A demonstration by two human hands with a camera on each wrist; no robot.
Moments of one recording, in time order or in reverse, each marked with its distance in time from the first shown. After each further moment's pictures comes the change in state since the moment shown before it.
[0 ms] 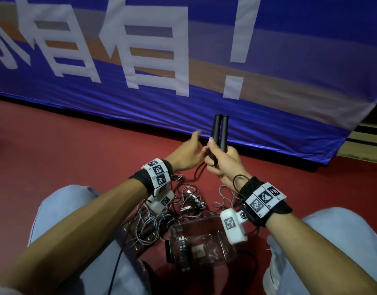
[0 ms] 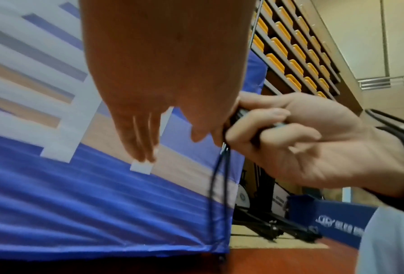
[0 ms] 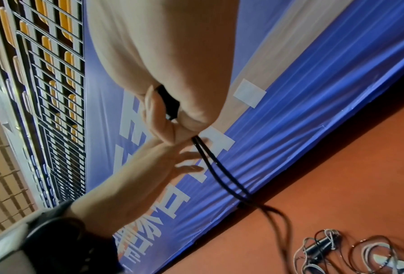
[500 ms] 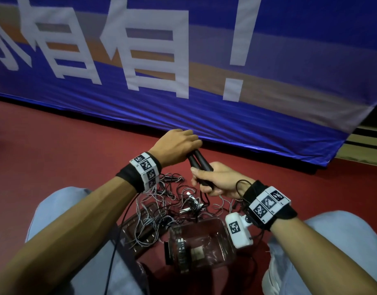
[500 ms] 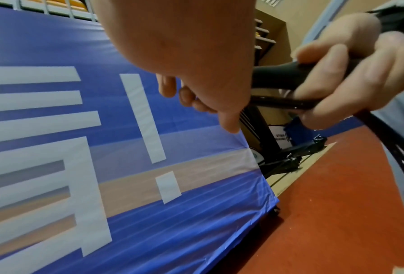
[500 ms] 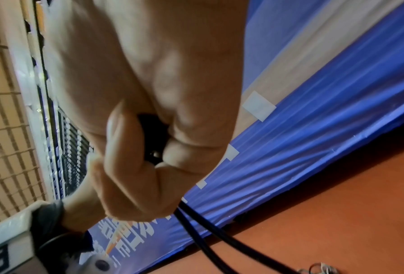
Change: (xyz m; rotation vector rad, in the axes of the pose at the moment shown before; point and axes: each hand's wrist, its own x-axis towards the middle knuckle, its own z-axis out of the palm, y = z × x) left_hand -0.005 -0.008 -0.045 0.975 0.218 0.698; right_hand -0.019 -0.002 -0.006 -0.387 -0.414 0.373
